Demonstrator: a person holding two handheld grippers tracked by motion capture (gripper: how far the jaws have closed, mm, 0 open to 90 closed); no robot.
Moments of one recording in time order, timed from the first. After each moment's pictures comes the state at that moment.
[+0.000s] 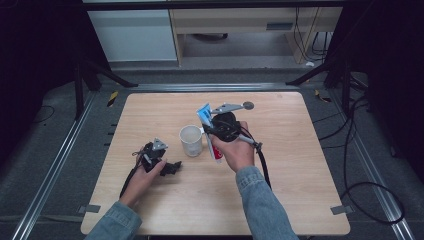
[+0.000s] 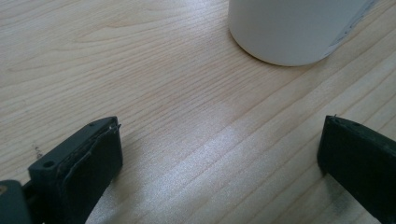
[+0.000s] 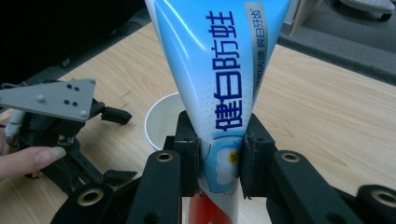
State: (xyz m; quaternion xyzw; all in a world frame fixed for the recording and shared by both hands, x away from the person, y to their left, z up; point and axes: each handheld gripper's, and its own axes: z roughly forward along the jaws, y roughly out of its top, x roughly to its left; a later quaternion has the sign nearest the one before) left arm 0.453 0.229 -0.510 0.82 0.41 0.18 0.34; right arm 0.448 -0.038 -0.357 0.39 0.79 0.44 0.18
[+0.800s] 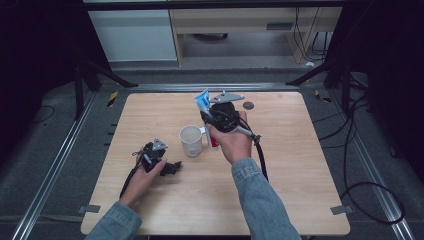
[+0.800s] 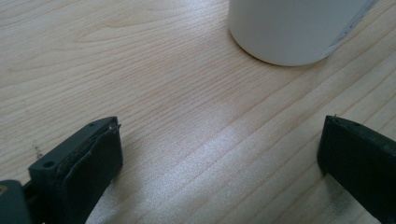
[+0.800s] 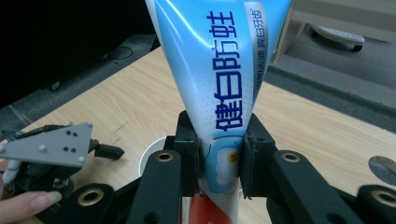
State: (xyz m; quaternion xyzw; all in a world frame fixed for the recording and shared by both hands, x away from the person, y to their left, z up) left arm 0.453 0.229 -0.510 0.82 0.41 0.18 0.34; right arm 0.455 -0.032 -0.327 0.39 0.76 0.46 0.23
